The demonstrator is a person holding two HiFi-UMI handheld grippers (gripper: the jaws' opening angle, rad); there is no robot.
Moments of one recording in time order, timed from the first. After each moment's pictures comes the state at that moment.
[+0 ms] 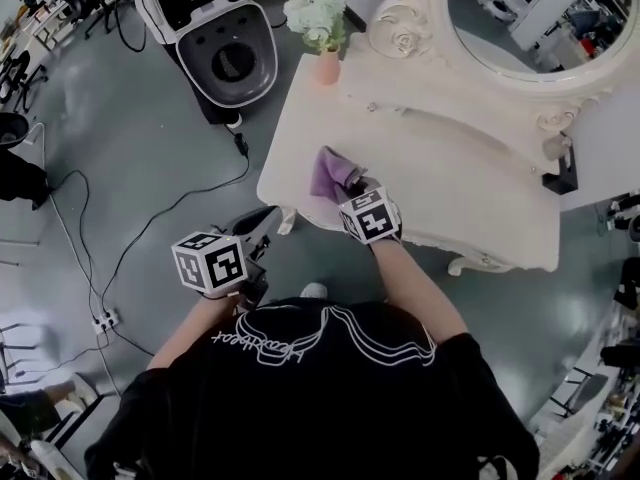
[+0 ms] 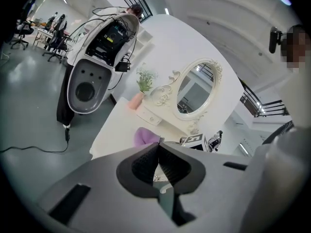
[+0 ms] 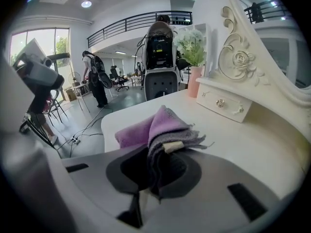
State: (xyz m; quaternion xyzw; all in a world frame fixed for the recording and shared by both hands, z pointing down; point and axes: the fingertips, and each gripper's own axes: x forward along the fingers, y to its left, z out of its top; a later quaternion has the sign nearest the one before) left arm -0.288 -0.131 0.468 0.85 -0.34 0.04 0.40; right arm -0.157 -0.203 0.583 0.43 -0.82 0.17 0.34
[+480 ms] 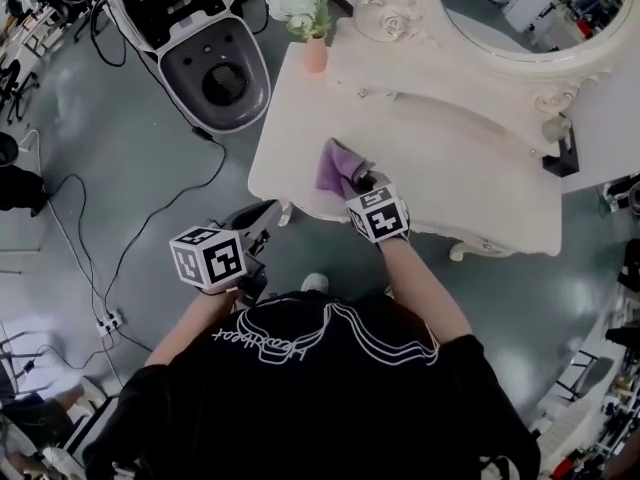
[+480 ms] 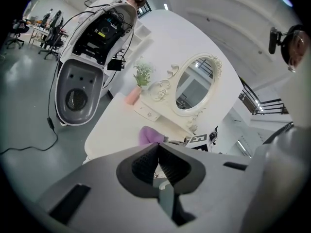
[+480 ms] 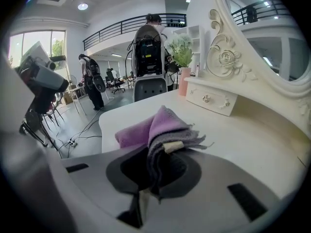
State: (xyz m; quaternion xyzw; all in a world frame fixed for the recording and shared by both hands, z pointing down) left arm -0.271 -0.133 0.476 0.85 -0.32 0.06 0.41; right arm -0.126 -0.194 0.582 0.46 -0.81 0.18 0.33
